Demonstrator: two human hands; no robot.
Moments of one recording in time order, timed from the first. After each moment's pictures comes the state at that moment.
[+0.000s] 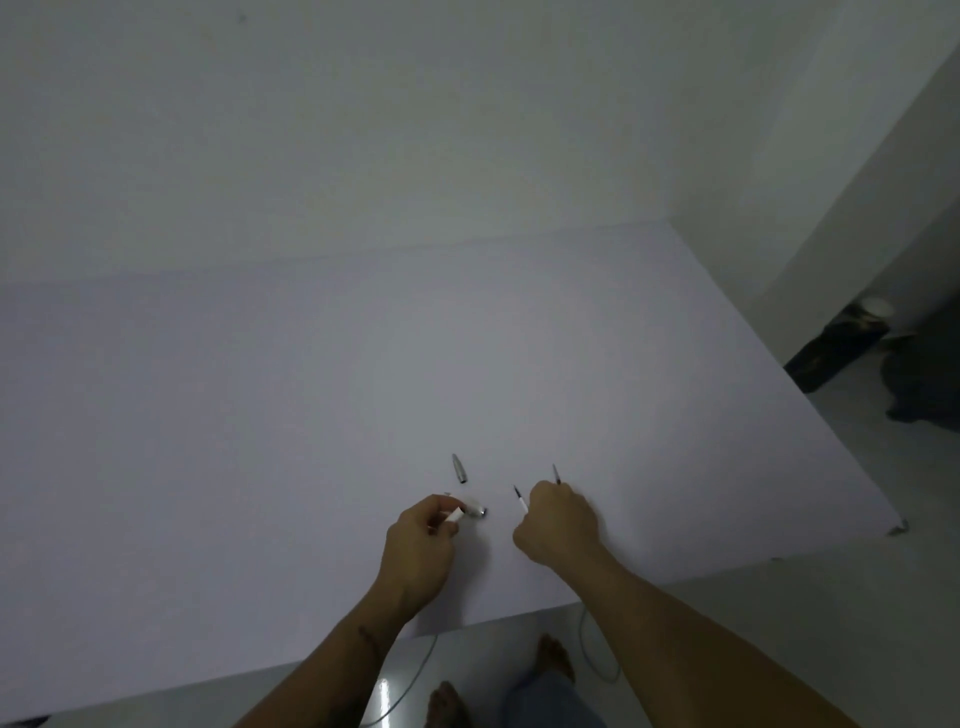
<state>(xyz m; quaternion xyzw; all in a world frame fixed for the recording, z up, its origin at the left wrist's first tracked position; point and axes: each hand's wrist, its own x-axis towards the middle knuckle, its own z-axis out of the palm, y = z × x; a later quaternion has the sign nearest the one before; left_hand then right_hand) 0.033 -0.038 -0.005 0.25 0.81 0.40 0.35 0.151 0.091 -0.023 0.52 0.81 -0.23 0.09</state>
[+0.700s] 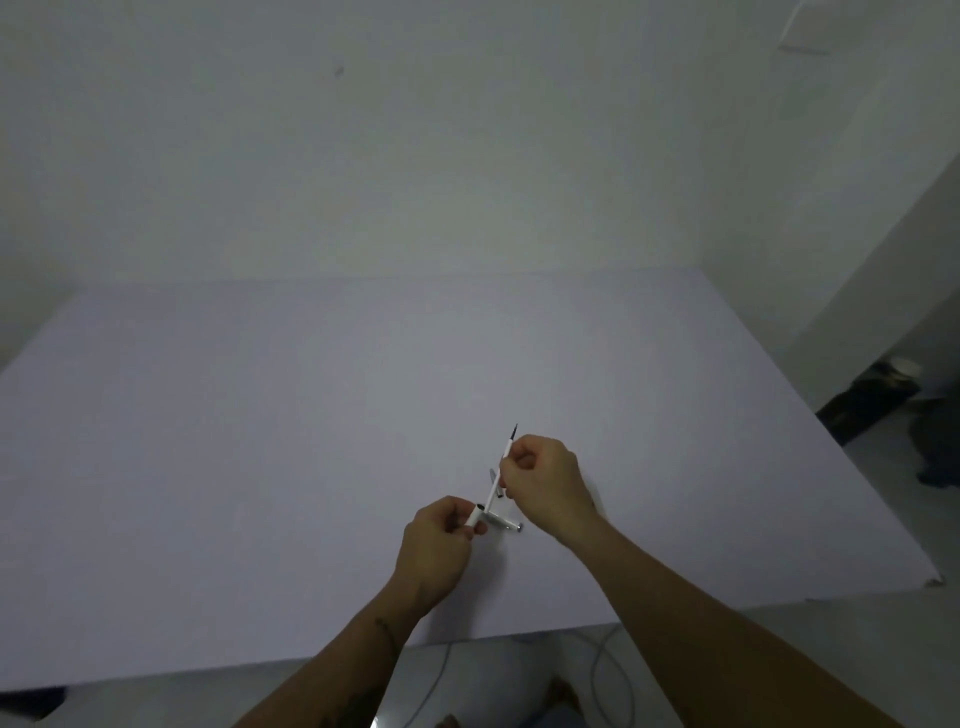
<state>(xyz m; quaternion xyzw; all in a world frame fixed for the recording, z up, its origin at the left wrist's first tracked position) 0.009 -0.059 0.008 0.25 0.79 0.43 0.34 0.091 0.070 0.053 0.45 0.74 -0.46 -0.16</state>
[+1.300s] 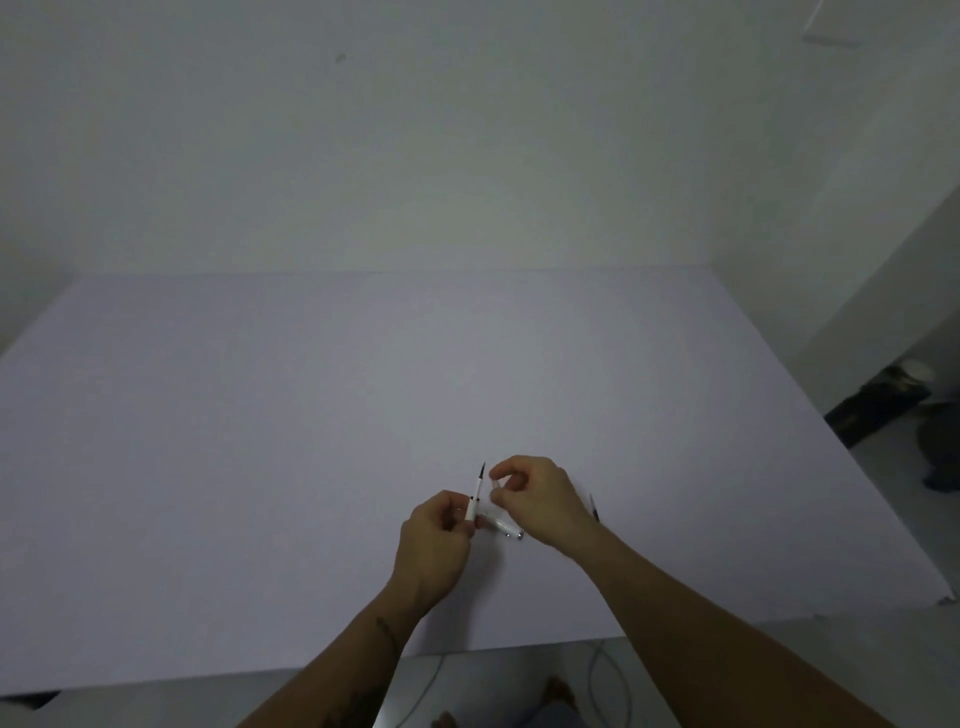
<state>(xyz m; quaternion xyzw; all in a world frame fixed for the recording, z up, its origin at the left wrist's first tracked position) 0.002 -0.051 0.006 0.23 0.78 0.47 0.33 0.088 0.084 0.023 0.43 0.76 -0.48 -0.05</state>
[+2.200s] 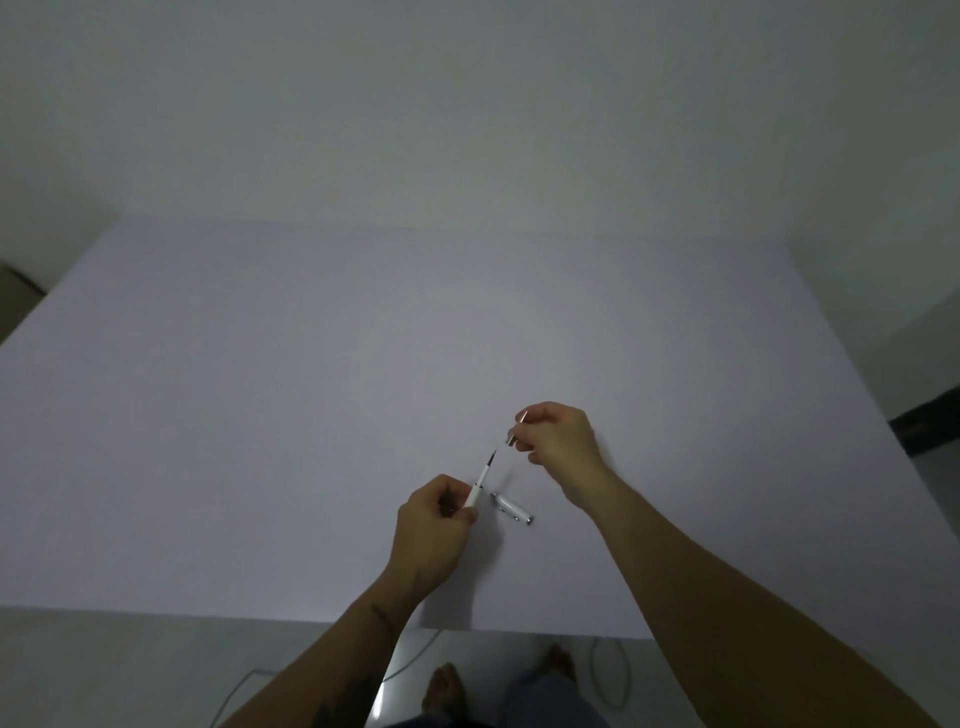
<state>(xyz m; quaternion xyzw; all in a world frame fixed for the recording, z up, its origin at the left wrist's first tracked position) 0.001 -0.052 -0.015 0.18 0.83 0.44 0.29 0.055 0.124 0.023 0.46 0.62 -0.63 -0.10</state>
